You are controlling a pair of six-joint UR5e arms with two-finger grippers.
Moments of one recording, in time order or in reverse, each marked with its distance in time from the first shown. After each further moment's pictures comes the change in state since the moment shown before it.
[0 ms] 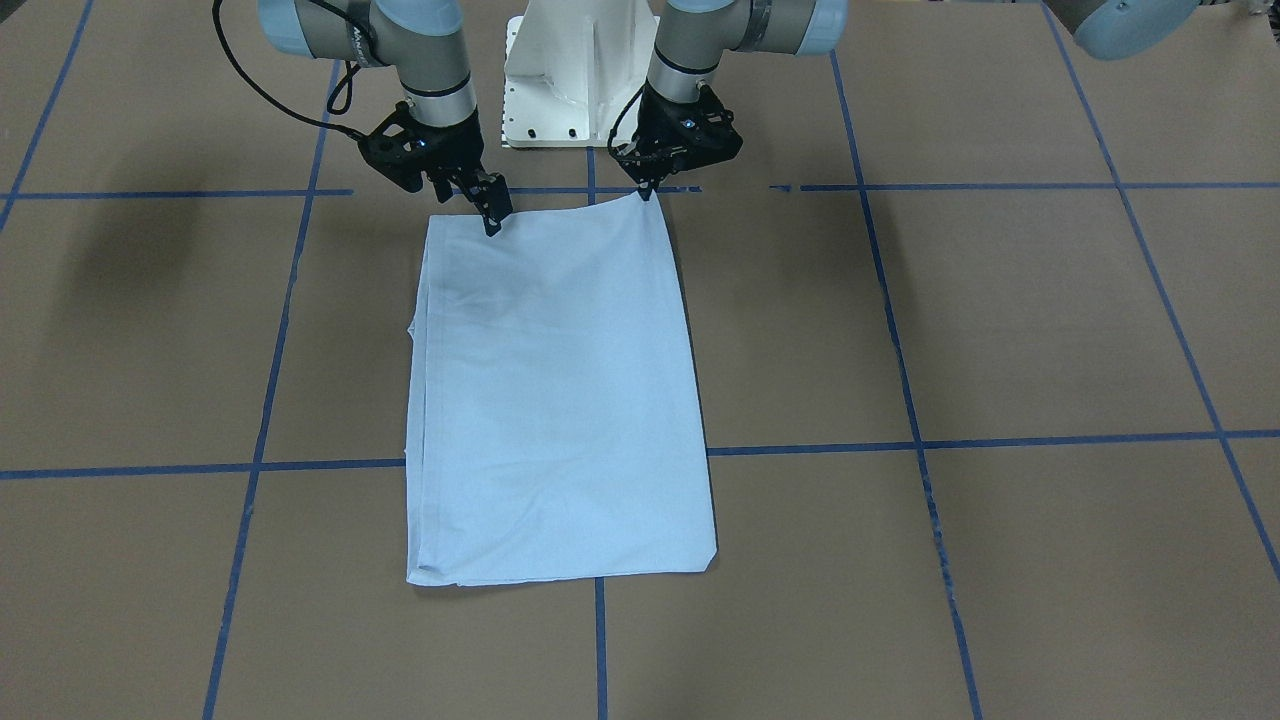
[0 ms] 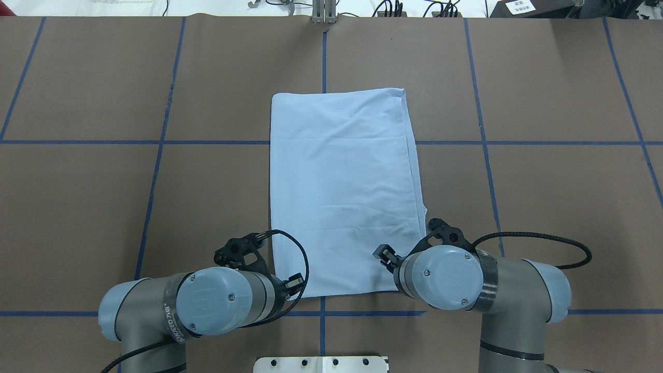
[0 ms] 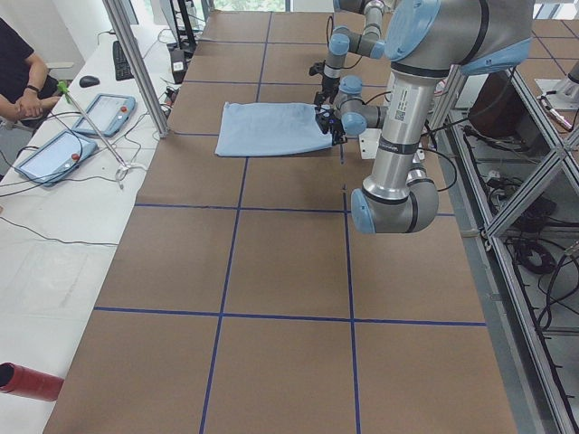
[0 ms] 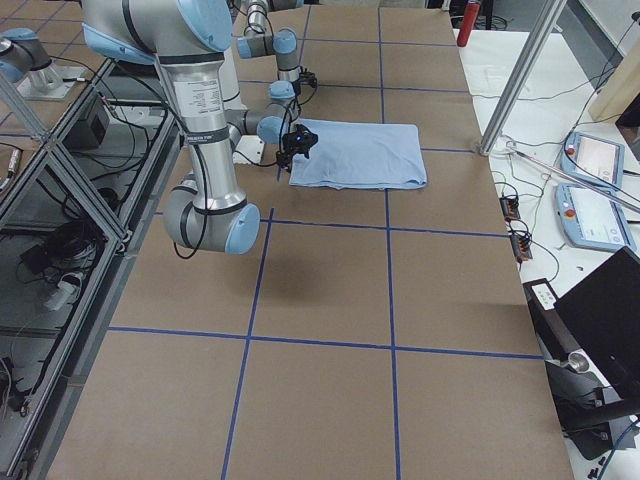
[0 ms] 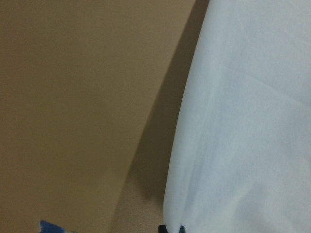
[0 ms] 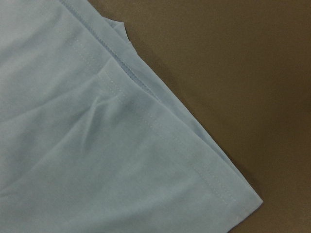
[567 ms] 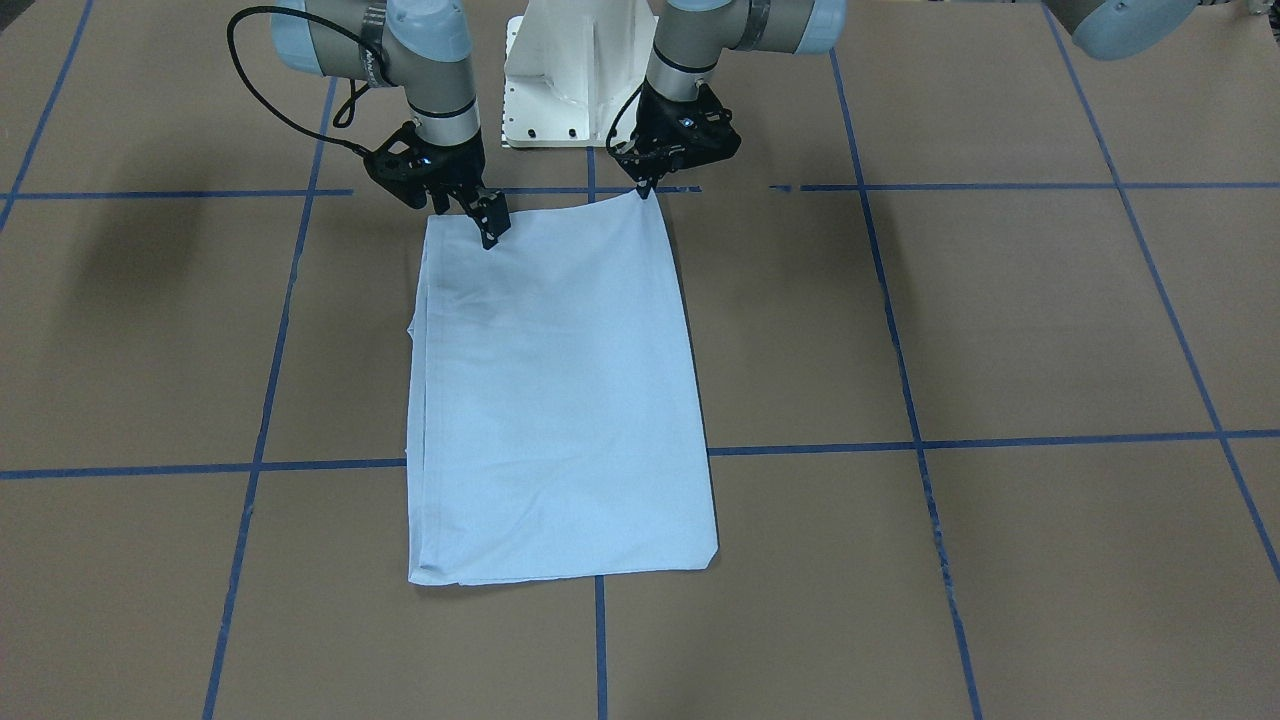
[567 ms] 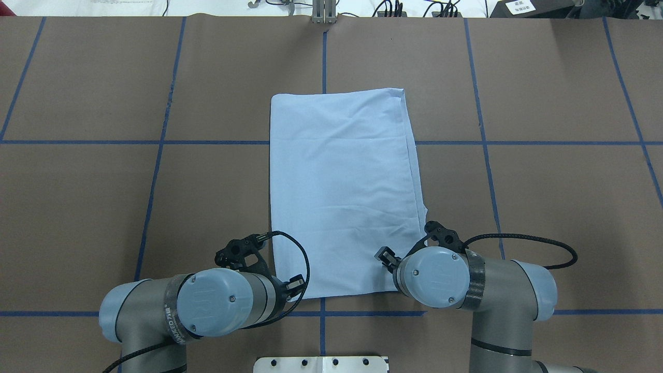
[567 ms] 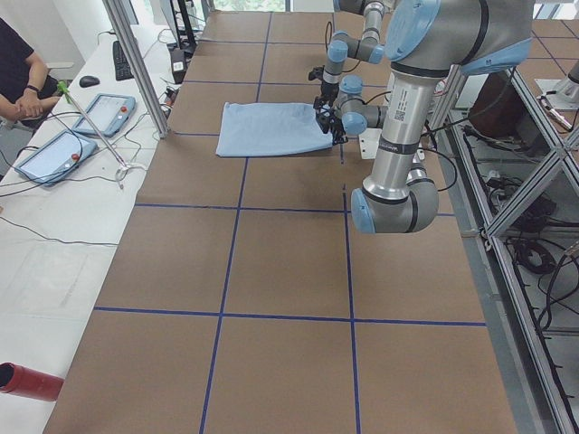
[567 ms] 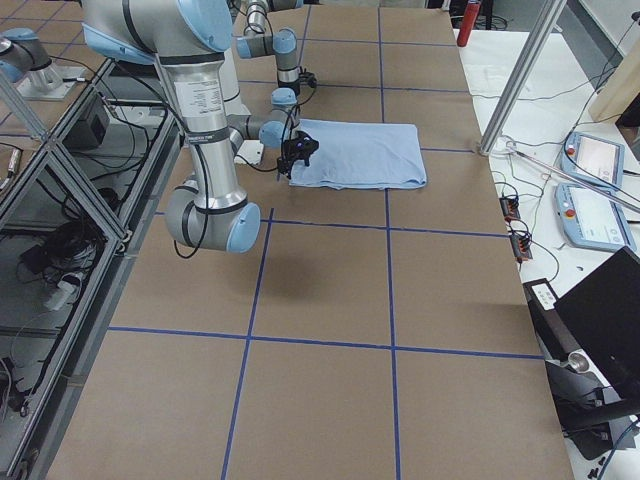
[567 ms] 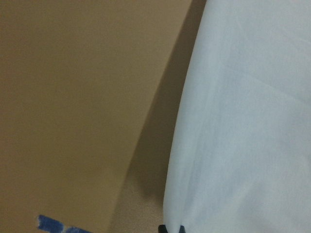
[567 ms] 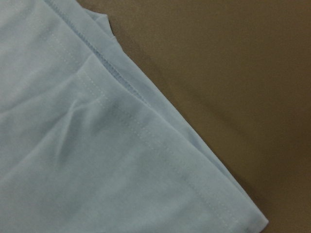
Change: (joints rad) left arm 0.003 -0.001 0.000 0.000 0.000 0.000; right arm -0.003 0.012 -0.060 0.000 0.001 -0.006
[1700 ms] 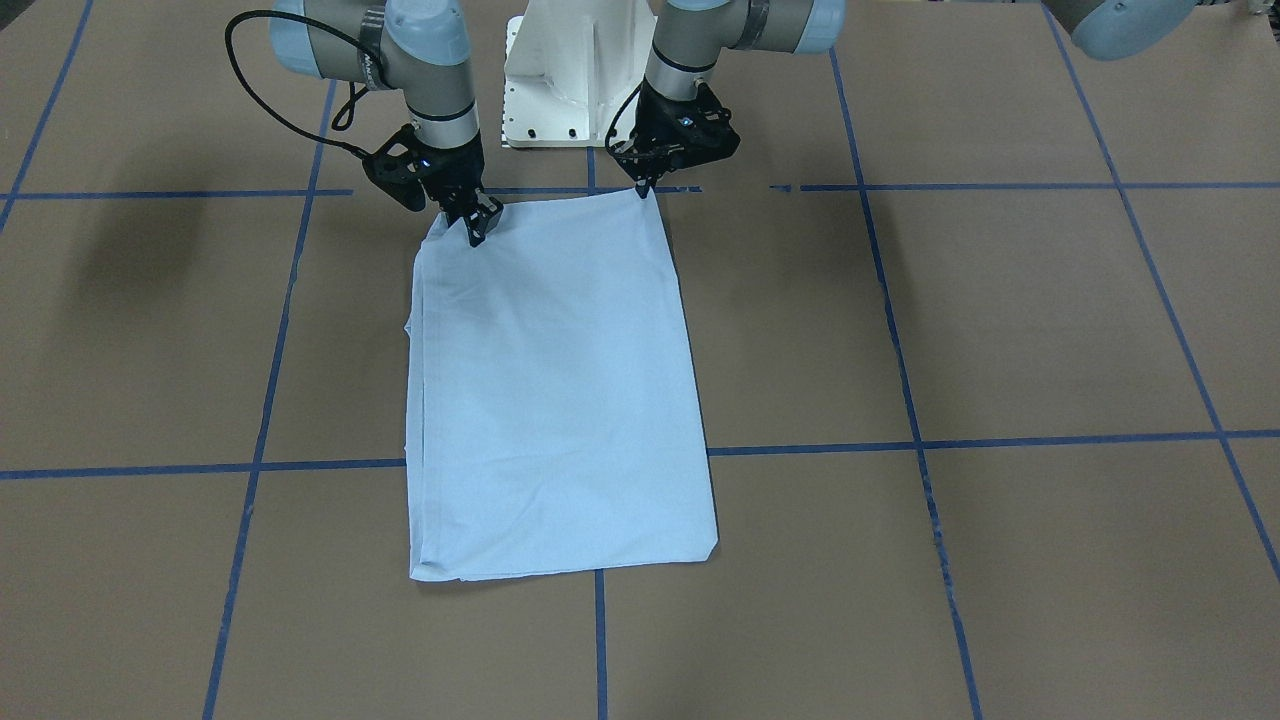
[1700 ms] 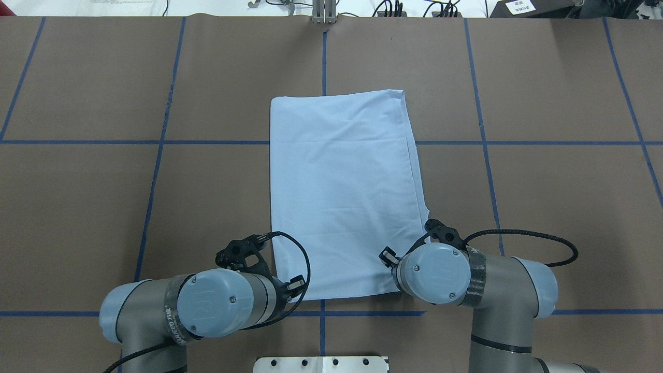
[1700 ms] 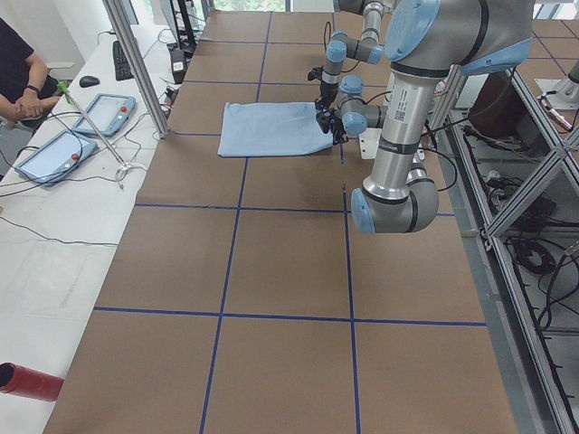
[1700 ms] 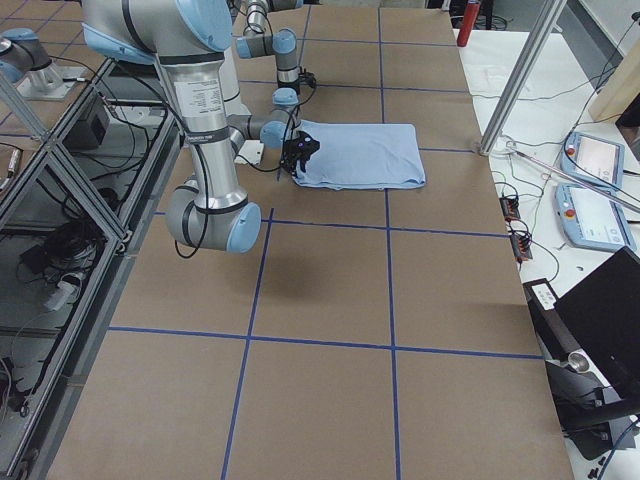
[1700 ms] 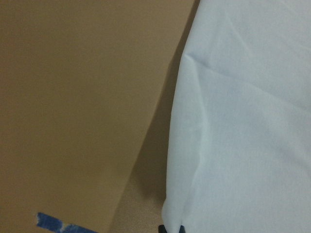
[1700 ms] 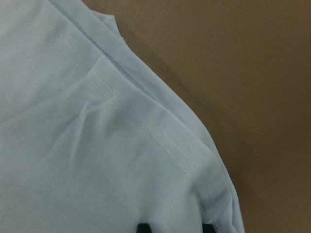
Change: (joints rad) left arm 0.002 -0.001 0.000 0.000 0.000 0.000; right arm 0.009 0.003 0.004 0.000 0.017 -0.003
